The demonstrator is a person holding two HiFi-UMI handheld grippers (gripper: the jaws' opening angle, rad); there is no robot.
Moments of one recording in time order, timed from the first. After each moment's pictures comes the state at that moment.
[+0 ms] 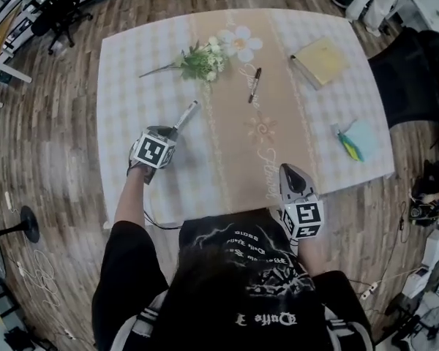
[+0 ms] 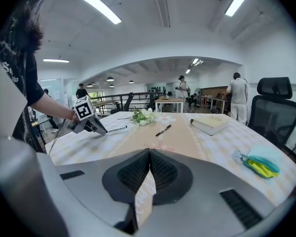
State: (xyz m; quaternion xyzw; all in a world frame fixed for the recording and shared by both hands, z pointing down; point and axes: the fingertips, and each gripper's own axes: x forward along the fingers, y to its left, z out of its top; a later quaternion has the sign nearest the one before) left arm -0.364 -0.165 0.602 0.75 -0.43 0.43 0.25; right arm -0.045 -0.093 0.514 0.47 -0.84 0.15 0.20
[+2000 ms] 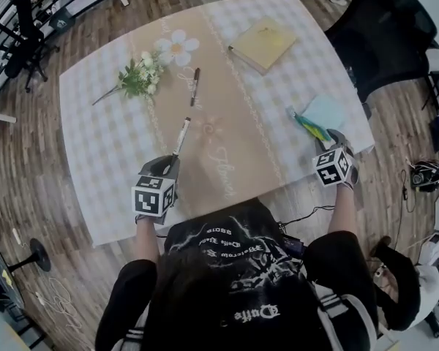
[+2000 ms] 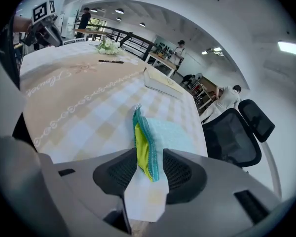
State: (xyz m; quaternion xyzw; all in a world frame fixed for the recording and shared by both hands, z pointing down) left arm -0.150 -0.123 0.550 0.78 -0.44 0.34 0.28; right arm 0.299 -0.167 0.587 0.49 -0.68 0.05 0.54
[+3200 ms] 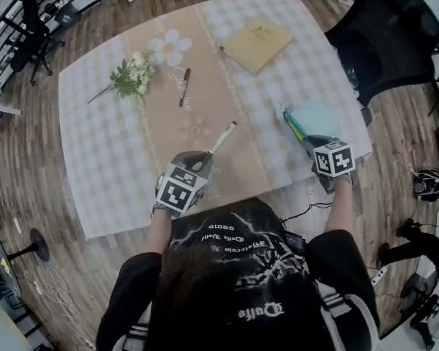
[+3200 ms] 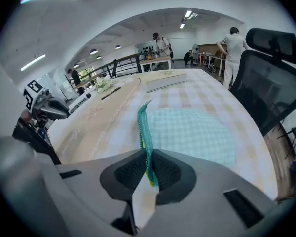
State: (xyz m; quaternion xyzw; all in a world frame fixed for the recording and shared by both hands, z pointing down) left arm 0.007 -0.126 0.558 0.83 -0.33 0.37 0.24; right arm 0.295 -0.176 0.608 0.42 -0.77 0.32 0.37
